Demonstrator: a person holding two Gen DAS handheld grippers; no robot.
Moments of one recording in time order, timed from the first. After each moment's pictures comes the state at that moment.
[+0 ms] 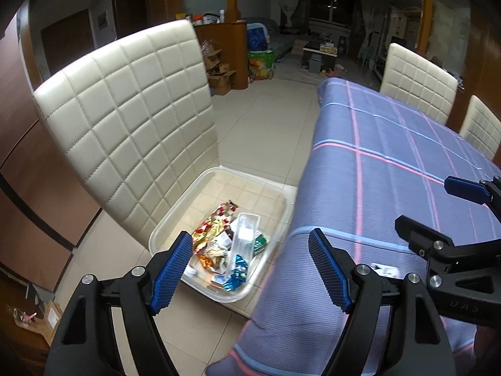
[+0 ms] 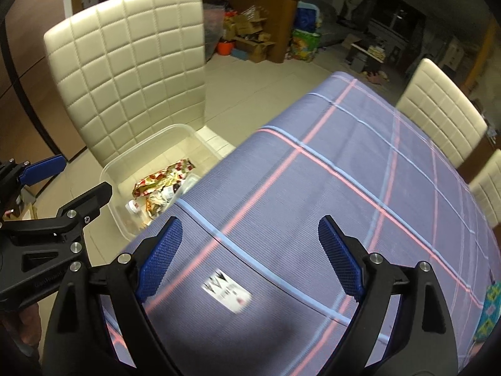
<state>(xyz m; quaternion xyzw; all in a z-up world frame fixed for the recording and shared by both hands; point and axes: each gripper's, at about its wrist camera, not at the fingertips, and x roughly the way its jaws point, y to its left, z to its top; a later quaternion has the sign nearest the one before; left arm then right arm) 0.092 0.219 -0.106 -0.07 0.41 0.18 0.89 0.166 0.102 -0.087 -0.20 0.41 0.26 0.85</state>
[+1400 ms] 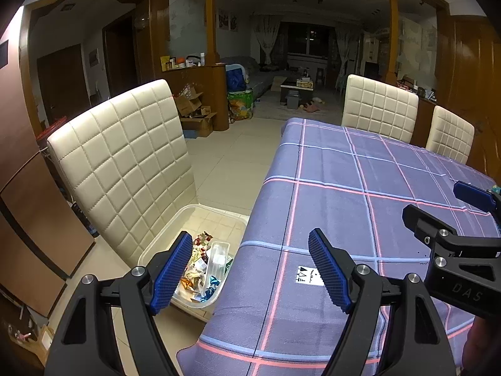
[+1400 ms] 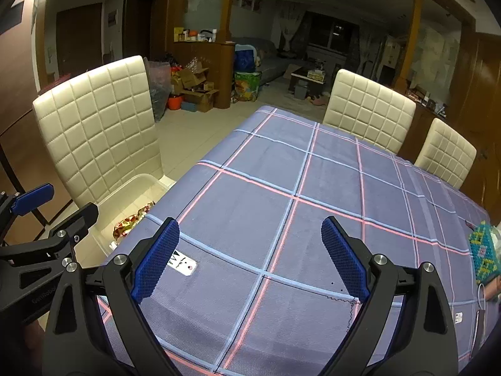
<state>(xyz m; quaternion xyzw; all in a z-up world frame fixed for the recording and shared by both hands) 0.043 0.140 -0.051 -0.04 0.32 0.15 0.93 0.105 0.002 -0.027 -0.12 0.32 0.17 0.92</state>
